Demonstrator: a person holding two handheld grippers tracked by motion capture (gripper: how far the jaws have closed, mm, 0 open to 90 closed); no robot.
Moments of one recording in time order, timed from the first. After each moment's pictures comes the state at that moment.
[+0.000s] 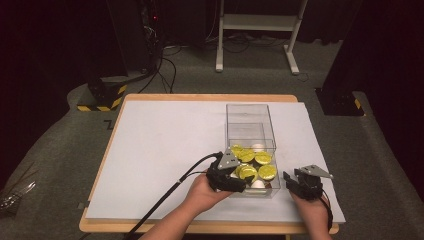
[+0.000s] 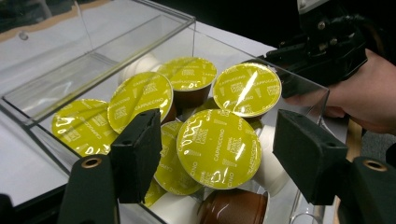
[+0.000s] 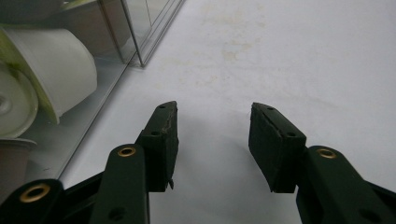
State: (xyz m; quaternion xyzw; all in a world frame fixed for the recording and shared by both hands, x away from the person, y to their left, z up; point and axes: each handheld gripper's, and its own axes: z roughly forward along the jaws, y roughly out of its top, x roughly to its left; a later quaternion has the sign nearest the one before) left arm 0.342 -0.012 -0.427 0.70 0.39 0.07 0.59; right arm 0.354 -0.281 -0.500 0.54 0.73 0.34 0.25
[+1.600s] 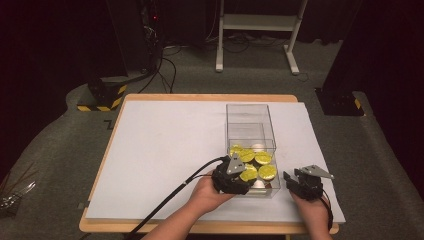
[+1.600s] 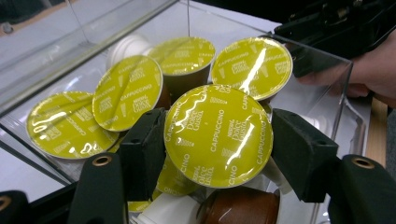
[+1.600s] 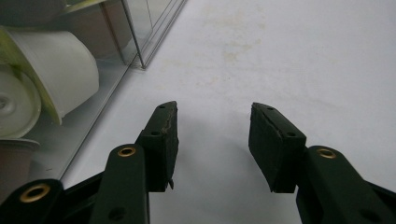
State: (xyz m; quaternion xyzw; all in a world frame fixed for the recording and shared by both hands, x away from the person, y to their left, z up) left arm 0.341 -0.024 -0.442 0.73 0.37 0.10 0.57; right arm 0.354 -0.282 -0.500 0.54 0.73 0.35 0.25
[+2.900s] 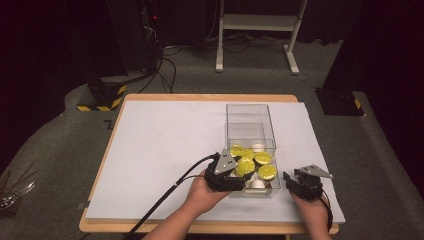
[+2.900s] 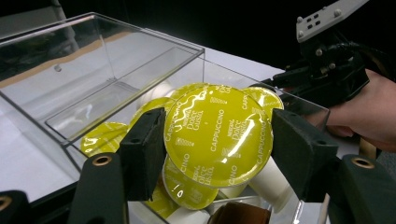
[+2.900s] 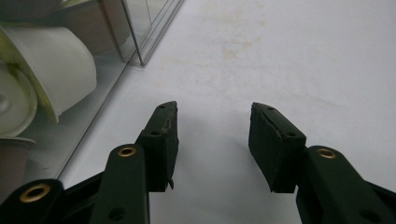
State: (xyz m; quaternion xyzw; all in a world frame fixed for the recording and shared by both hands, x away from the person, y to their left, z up) left arm 0.334 -0.004 -0.418 0.67 0.37 0.11 0.63; right arm 0.354 -0.281 -0.500 0.54 0.73 0.34 0.25
